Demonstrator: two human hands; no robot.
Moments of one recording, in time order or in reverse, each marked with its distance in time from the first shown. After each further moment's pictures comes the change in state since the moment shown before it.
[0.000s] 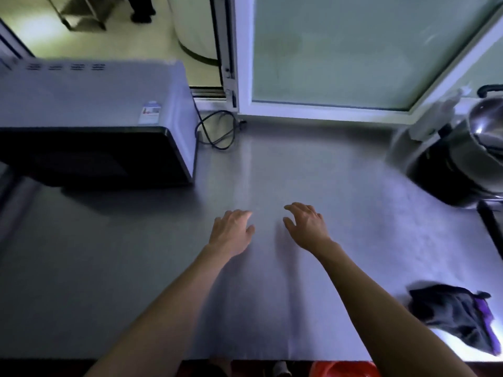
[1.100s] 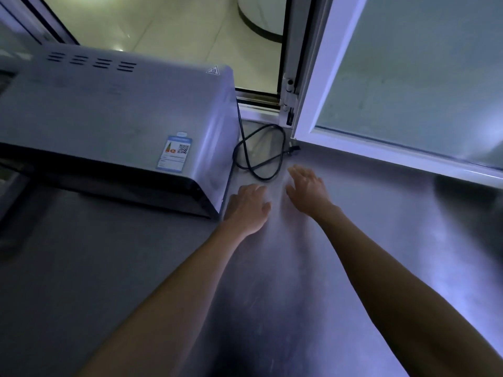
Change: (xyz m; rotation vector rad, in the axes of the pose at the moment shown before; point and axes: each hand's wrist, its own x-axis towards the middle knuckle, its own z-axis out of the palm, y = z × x) left_hand 0.191 -0.073 -0.073 -0.099 0.027 -0.180; right_hand 0.288 -0.088 -0.023 -0.100 -0.106 -0.267
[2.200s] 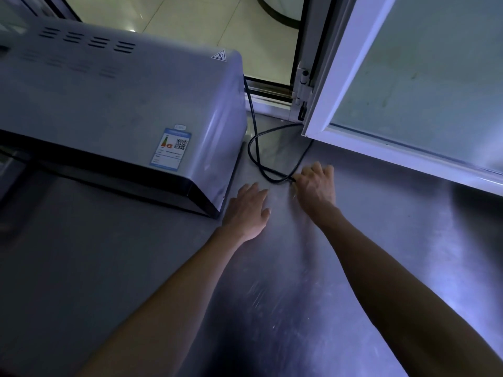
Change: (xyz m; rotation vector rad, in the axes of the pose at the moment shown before) left_hand 0.011 -0.021 0.032 0.010 -0.050 -0.057; right_hand 0.024 0.003 0.017 -0.426 0.168 -0.083
